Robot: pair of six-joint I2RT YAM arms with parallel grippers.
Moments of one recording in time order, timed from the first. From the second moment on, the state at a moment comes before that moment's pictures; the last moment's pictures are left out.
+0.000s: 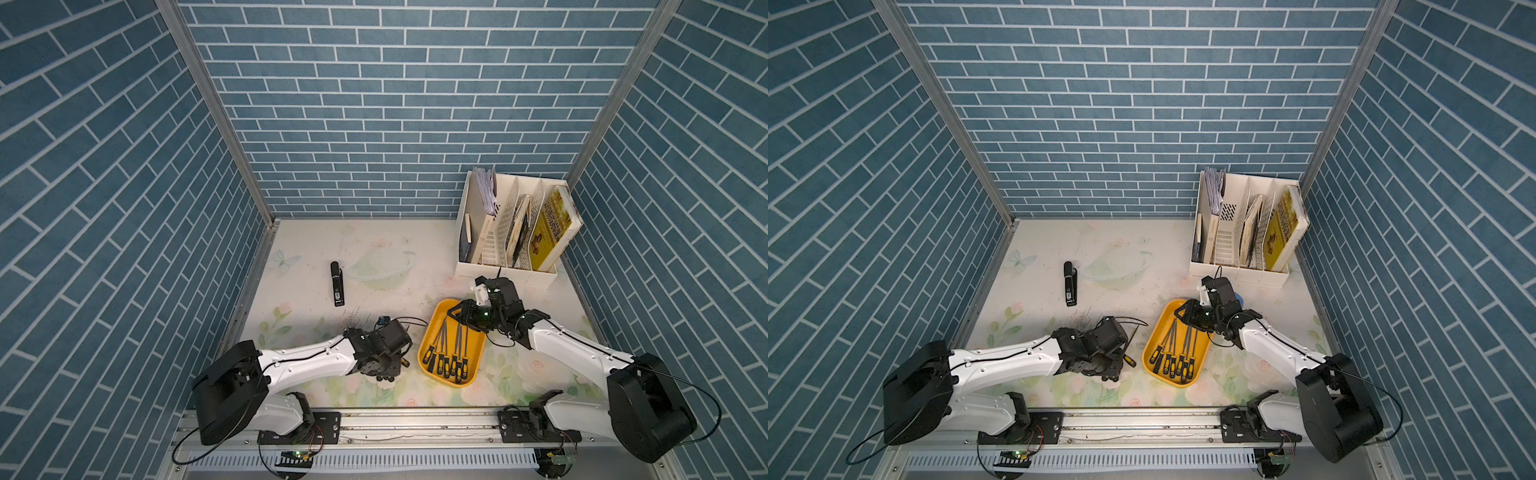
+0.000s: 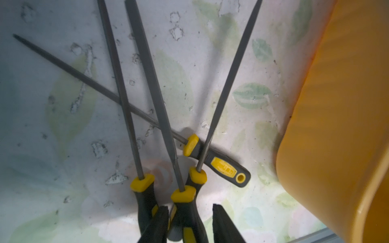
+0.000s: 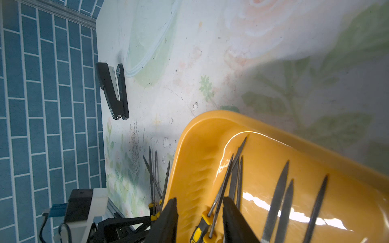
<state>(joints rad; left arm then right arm) -1.03 1.36 0.70 -0.57 -0.03 -0.94 0.50 1.26 0.60 -0.14 -0.43 0.78</state>
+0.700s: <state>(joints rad) -1.03 1.30 0.71 -0.61 -0.04 -0.92 0.50 1.26 0.60 -0.13 -0.45 0.78</state>
